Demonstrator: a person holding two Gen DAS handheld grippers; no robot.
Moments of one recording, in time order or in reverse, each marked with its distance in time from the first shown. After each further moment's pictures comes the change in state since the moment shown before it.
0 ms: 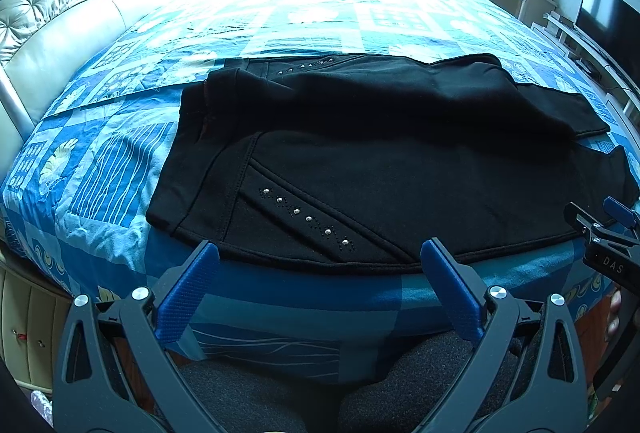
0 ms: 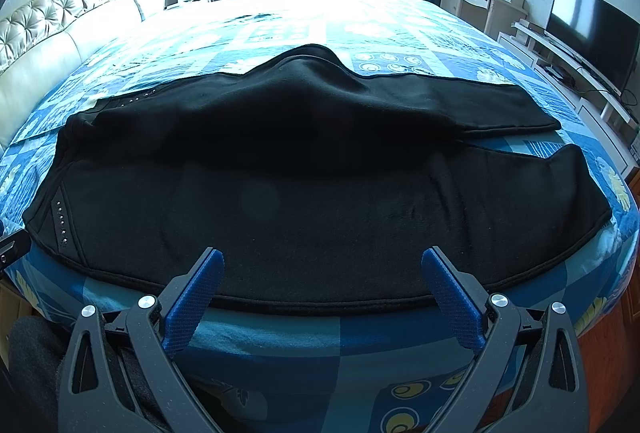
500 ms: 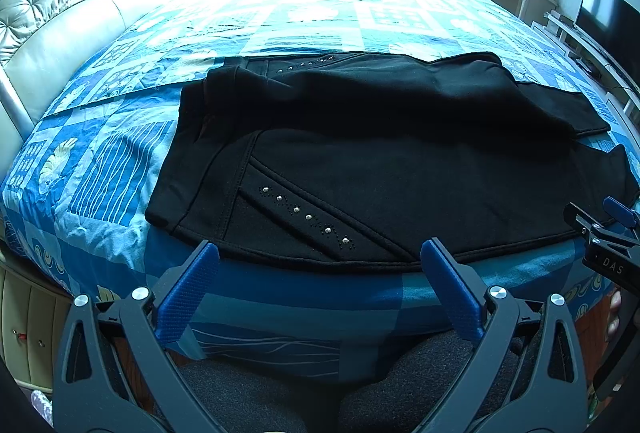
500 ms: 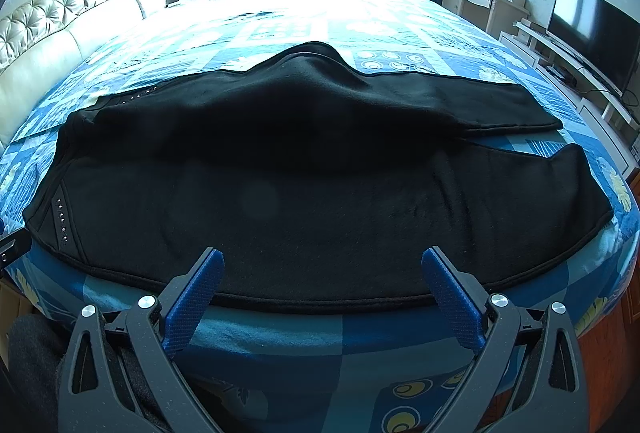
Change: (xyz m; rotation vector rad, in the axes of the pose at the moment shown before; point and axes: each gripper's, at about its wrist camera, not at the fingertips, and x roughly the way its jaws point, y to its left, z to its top) left arm 0.000 0.000 0.000 0.000 0.000 -0.001; right arm 0.002 0.000 0.000 -0.003 0.005 0.003
